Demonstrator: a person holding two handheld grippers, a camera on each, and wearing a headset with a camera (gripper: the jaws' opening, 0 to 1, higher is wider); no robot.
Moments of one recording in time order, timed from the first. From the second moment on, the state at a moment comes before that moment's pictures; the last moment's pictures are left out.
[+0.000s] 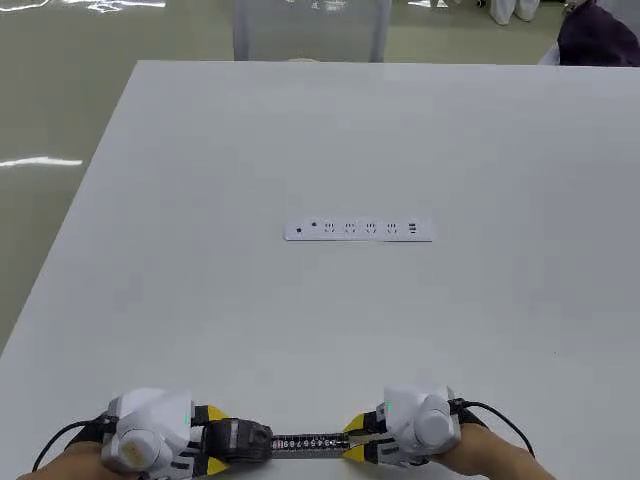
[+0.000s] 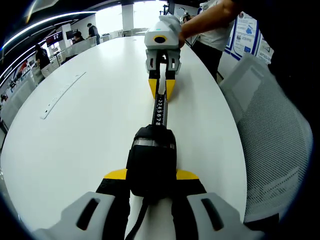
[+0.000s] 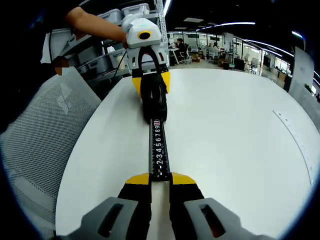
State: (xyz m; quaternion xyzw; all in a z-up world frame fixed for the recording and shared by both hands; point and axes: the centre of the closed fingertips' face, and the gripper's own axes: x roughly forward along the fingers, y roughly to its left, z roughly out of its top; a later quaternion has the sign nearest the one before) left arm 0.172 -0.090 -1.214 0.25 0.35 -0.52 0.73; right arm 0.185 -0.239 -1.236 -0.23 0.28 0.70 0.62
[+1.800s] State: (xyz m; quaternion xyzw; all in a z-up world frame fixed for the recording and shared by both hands) left arm 0.172 -0.093 -1.214 0.26 0.36 -0.52 0.73; right arm 0.190 -0.280 -1.236 -0.24 0.28 0.69 0.62
